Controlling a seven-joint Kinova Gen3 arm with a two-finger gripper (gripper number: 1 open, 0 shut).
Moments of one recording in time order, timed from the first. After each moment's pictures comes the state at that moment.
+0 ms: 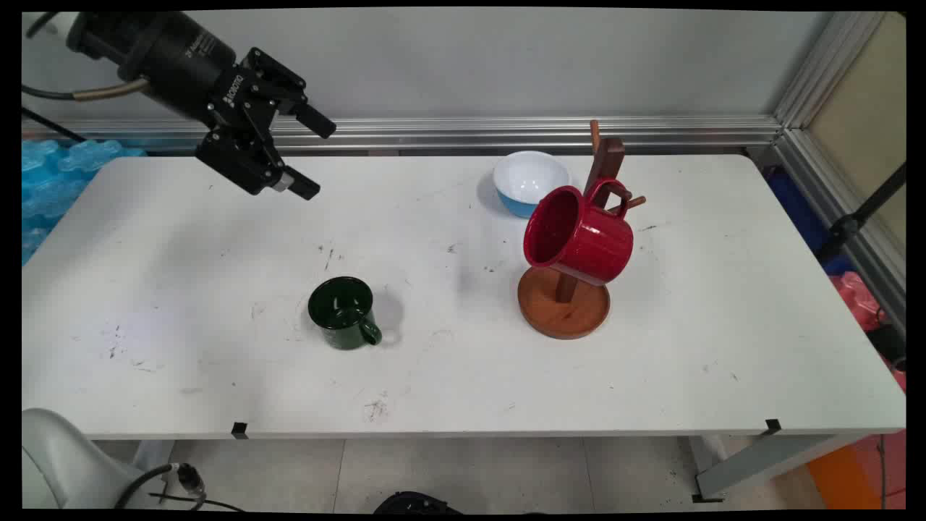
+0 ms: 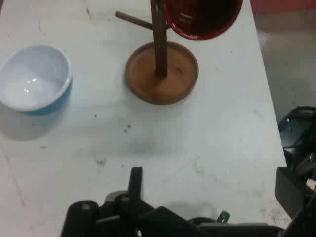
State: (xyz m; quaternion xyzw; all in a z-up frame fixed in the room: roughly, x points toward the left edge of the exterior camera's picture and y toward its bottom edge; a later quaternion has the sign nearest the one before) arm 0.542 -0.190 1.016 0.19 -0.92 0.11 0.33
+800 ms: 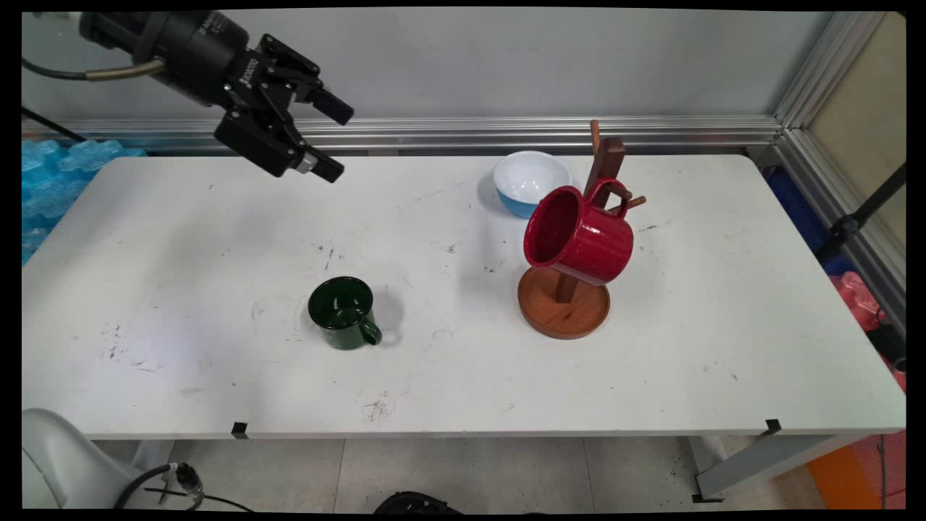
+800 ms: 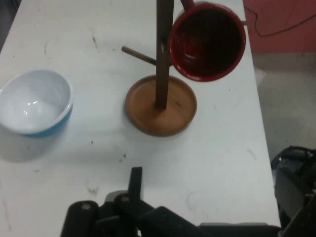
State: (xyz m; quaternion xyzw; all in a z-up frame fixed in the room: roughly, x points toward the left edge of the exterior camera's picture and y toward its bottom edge) arm 0.531 -0.195 1.021 0.22 -0.90 0.10 0.37
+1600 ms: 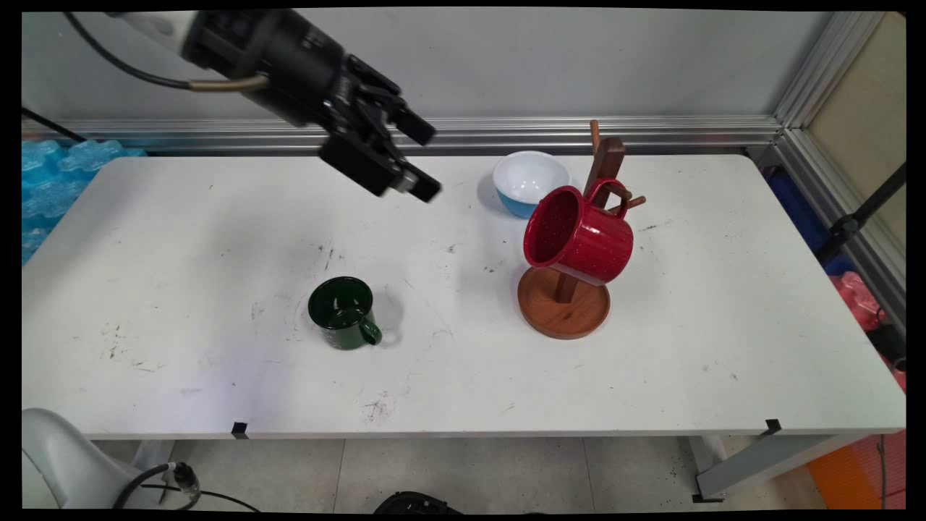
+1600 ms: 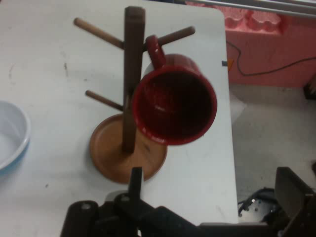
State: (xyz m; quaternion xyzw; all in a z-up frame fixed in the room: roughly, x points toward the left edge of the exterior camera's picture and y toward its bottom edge) arm 0.442 -0.205 1.017 0.25 -0.88 0.08 0.39
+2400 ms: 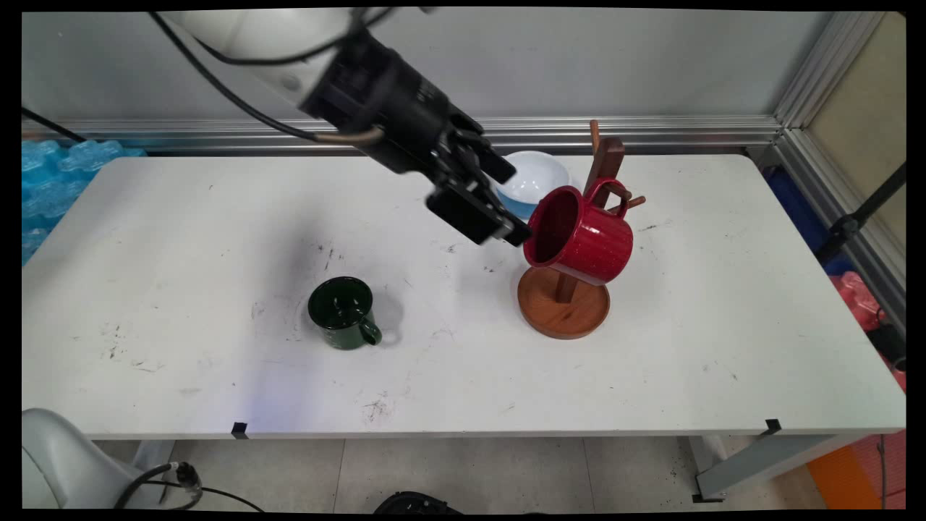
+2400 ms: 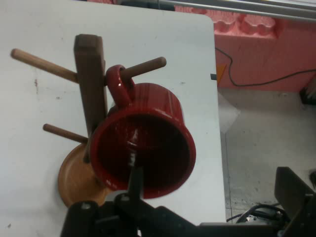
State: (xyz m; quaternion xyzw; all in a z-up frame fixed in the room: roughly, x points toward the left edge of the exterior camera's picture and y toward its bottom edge) arm 0.359 -0.217 0.992 0.25 -0.88 0.07 0.39
